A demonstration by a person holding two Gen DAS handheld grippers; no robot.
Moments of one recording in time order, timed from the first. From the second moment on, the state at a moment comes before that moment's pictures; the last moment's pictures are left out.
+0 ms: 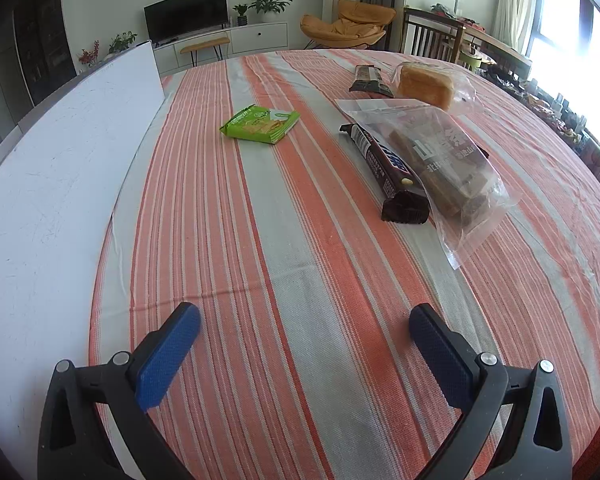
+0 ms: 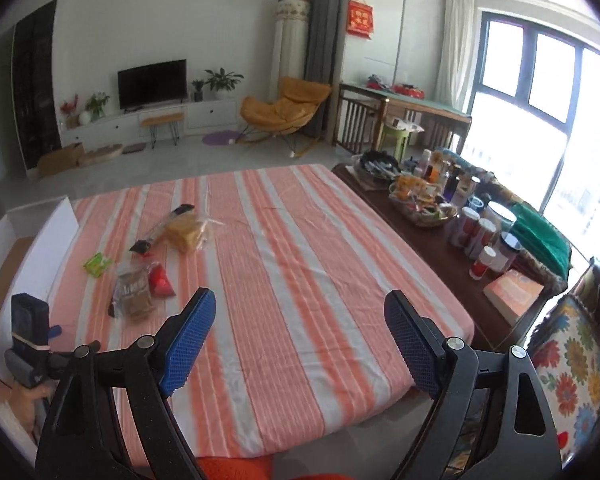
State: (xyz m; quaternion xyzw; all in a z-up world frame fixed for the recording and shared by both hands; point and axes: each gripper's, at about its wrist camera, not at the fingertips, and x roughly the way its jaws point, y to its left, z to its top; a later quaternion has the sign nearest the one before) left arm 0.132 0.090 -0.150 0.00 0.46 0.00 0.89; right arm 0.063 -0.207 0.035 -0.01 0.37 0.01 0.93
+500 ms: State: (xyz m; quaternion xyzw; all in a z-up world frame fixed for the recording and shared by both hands) left arm 0.132 0.090 -0.150 0.00 0.46 0.00 0.89; right arm 0.088 -0.122 -0.105 0.12 0.43 0.02 0.90
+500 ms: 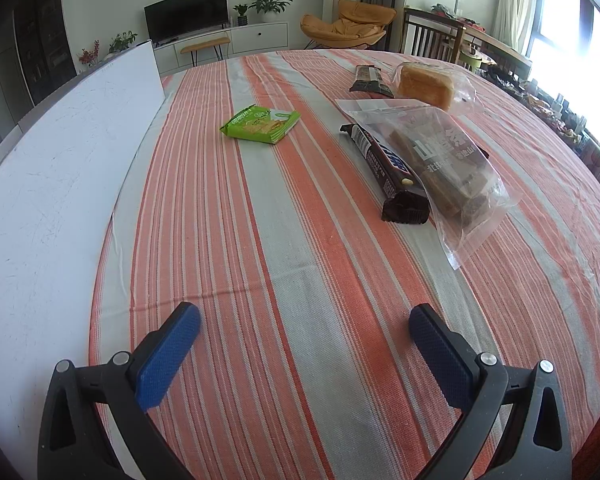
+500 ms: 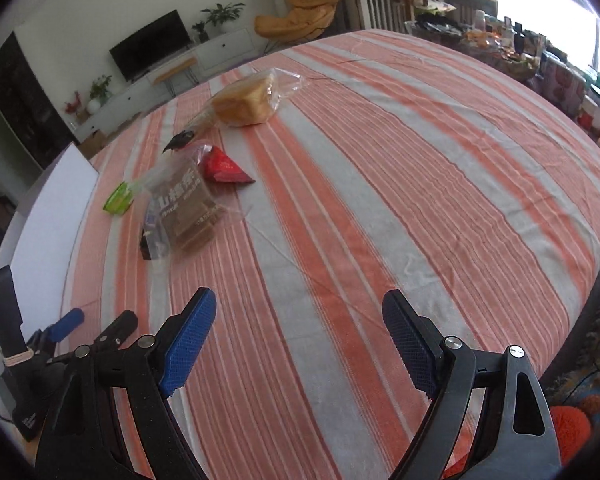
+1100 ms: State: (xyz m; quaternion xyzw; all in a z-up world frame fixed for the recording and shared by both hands) left arm 0.132 0.090 -0.149 0.00 0.46 0.00 0.89; right arm 0.052 -0.123 -0.084 0.14 0.38 0.01 0.91
